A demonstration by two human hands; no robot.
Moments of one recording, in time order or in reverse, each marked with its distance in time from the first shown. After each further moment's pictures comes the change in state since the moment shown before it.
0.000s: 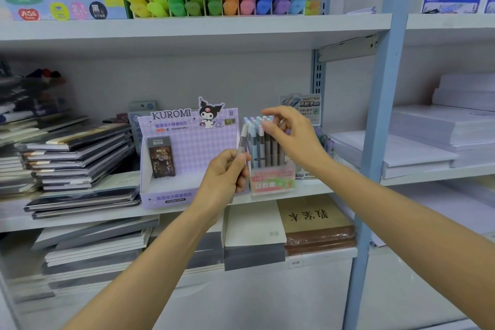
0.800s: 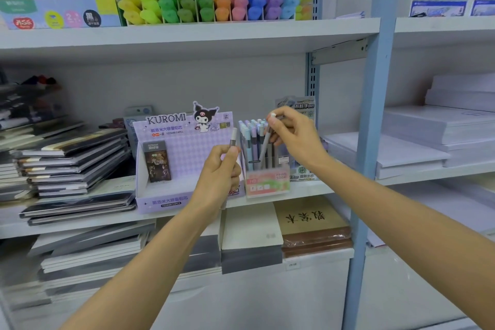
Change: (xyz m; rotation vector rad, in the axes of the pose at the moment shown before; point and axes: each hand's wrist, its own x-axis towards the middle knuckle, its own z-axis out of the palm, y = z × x) left_hand 0.010 0.001 0.003 -0.001 0.060 0.025; right_hand 0.001 0.007 -0.009 0.198 0.020 0.041
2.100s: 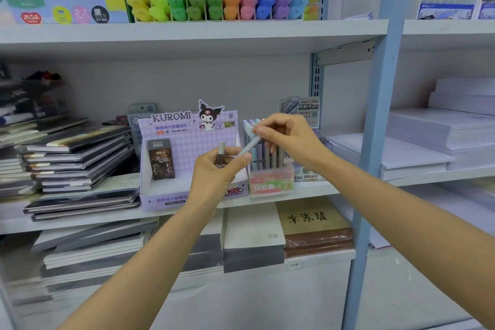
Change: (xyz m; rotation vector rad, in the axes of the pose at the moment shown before) left_hand -0.004 0.005 -0.011 -0.040 0.108 0.014; right_hand 0.001 -0.015 0.005 0.162 -0.262 0.016
